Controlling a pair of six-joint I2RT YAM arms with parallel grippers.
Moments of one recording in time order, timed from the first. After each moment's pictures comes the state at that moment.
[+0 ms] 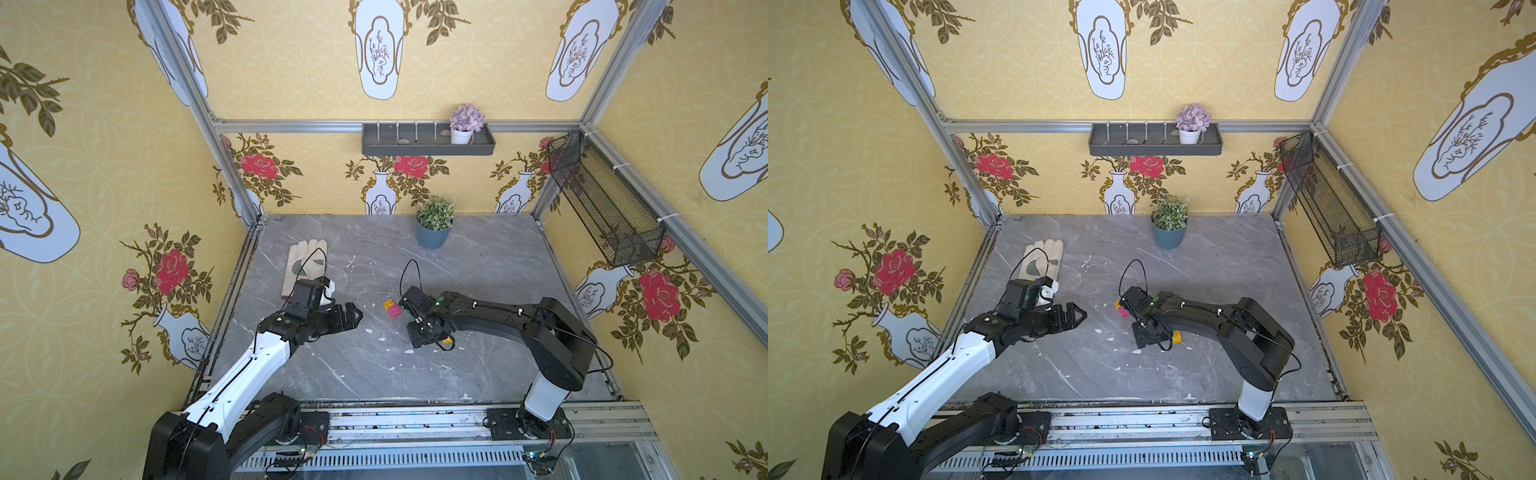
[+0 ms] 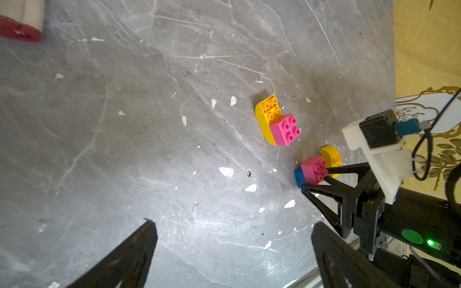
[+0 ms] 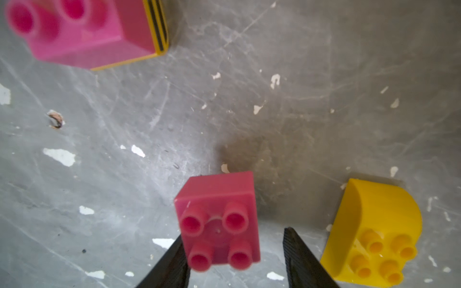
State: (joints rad) left arm -0.34 1.04 0.65 -0.53 0.35 -0.52; right arm 0.99 1.74 1.05 -0.68 0.05 0.57
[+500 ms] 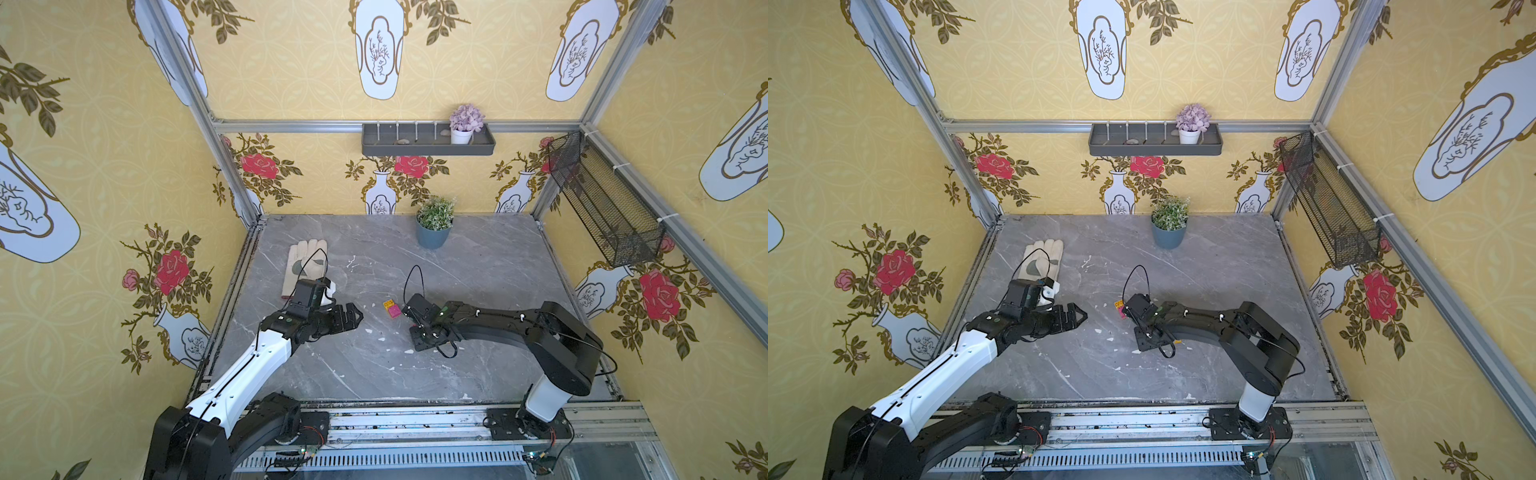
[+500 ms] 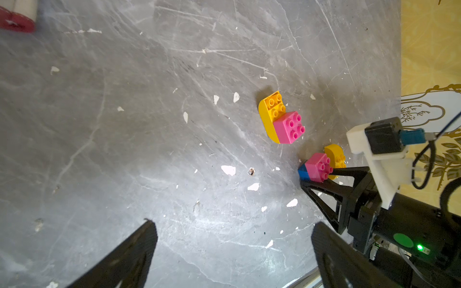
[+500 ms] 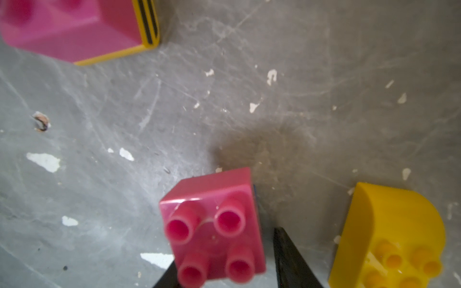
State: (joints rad) left arm -0.34 1.06 0.65 -0.53 0.36 -0.52; right arm 1.00 1.70 0.93 -0.51 0.10 0.59
